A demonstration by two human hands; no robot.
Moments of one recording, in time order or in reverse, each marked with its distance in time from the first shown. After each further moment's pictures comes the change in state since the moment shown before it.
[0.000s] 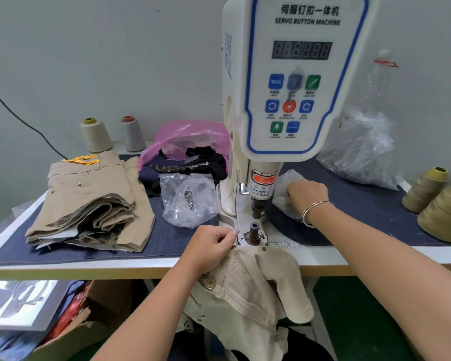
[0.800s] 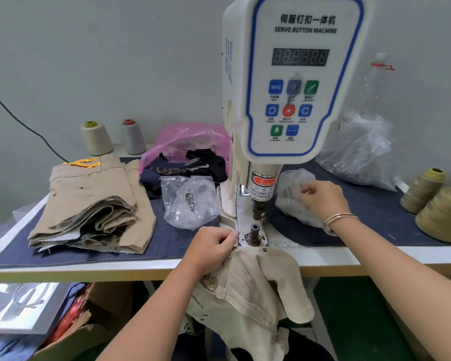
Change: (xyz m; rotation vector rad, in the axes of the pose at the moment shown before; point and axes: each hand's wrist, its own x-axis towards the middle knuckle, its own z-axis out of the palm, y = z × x) left_hand 0.001 -0.002 0.000 0.002 0.016 0.008; right_hand -0.046 0.041 0.020 0.794 0.468 -0.151
